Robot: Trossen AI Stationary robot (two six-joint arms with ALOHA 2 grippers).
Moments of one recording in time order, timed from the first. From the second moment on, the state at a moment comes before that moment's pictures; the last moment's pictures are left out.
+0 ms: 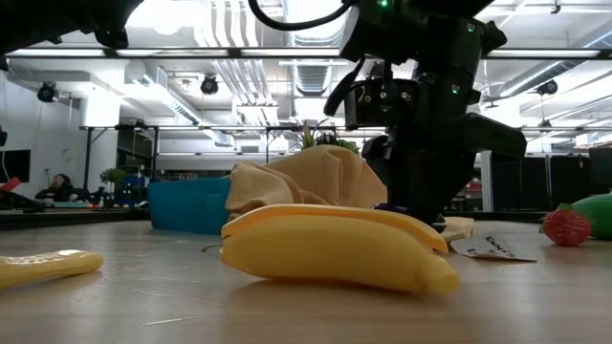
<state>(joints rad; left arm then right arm) -0.01 0.22 0.19 0.38 -0.03 0.22 0.22 1.87 1.14 -0.54 0.08 0.00</state>
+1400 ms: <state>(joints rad) -0.01 0.21 0.19 0.37 -0.03 0.22 0.15 1.82 1.19 -0.11 0.20 -0.06</state>
